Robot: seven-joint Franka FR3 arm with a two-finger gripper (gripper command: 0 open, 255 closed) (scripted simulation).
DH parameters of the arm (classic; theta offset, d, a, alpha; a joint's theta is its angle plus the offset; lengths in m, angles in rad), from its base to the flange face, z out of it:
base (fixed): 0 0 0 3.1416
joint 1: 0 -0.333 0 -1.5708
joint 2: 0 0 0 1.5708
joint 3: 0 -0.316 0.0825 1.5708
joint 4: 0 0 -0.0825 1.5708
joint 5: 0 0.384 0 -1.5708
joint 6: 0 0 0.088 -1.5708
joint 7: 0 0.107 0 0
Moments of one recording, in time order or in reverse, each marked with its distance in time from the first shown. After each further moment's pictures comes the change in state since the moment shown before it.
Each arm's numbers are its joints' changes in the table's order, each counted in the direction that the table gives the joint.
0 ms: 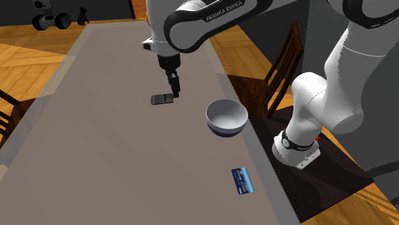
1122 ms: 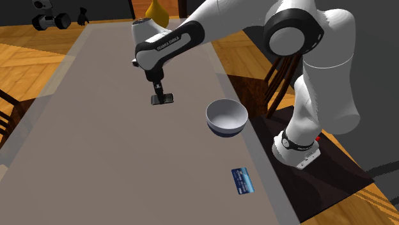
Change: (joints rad) arm 0.148 -0.479 0.018 -0.303 0.252 -0.075 -0.279
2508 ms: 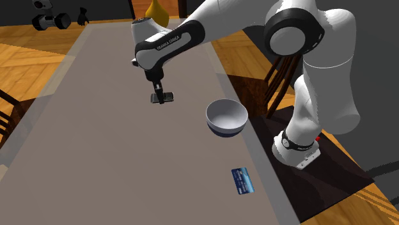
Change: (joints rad) arm -0.002 0.004 0.001 -0.002 -0.002 0.004 0.003
